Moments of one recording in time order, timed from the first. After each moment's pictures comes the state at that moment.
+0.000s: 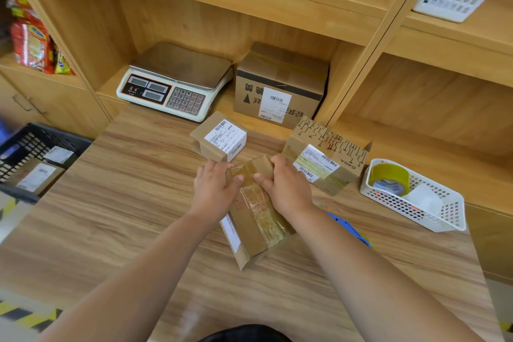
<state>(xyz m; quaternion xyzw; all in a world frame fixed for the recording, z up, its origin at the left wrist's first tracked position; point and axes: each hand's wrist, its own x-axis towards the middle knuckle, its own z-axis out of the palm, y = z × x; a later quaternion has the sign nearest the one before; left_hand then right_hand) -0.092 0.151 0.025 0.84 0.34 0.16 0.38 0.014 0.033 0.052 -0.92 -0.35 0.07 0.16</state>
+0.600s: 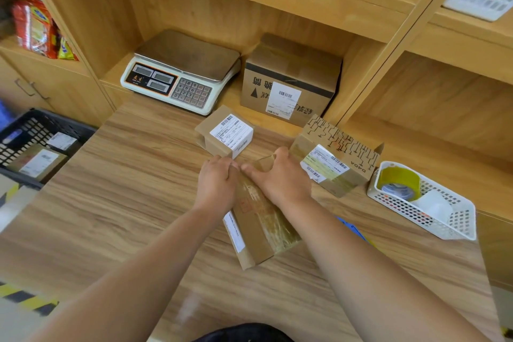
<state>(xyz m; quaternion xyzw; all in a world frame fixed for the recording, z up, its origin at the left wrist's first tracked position) -0.081 0.164 0.017 0.81 0.35 0.19 0.44 0.017 0.069 0.049 -0.94 -0.28 0.11 0.14</state>
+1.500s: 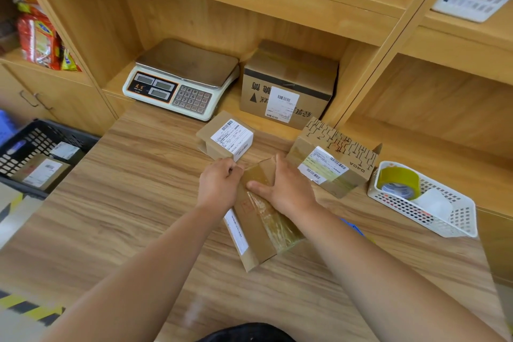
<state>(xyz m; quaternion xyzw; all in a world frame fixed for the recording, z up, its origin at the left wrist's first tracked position) -0.078 0.167 0.017 0.76 0.39 0.16 0.50 0.018 0.053 0.048 -0.92 -0.32 0.18 0.13</state>
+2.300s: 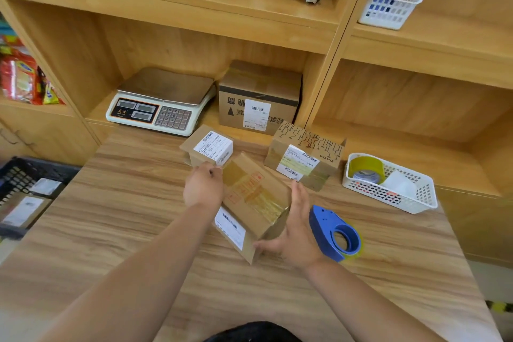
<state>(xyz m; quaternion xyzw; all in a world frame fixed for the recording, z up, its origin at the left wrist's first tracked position) -0.087 0.145 0.030 0.79 0.46 0.15 0.39 -0.058 -0.057 0.035 -0.87 -0.29 0.16 0.37</state>
